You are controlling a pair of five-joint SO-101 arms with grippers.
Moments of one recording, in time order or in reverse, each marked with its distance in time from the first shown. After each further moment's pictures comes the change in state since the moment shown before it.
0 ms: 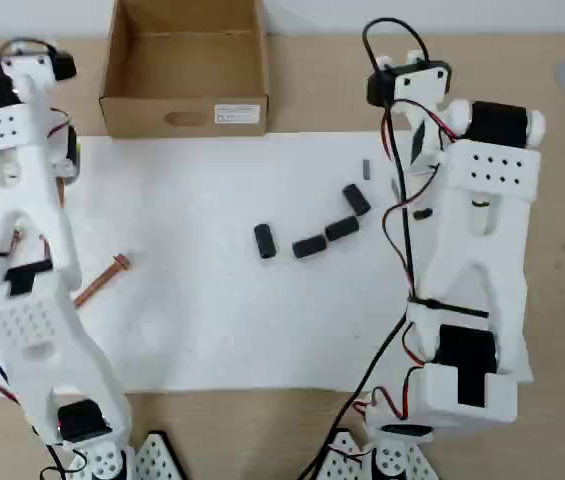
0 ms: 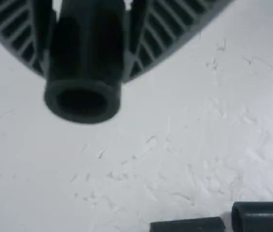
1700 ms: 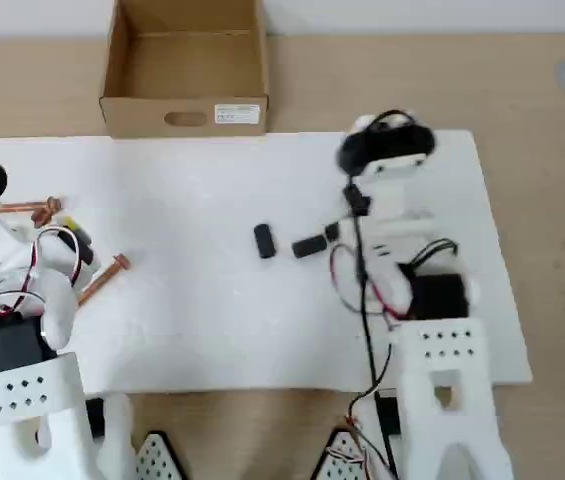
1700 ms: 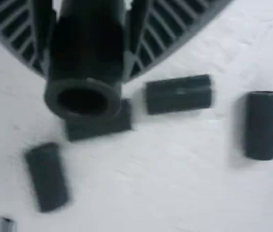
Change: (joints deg) left arm 2.5 -93.2 95.1 -39.9 39.2; right arm -14.7 -53.5 65.8 -43.7 -22.2
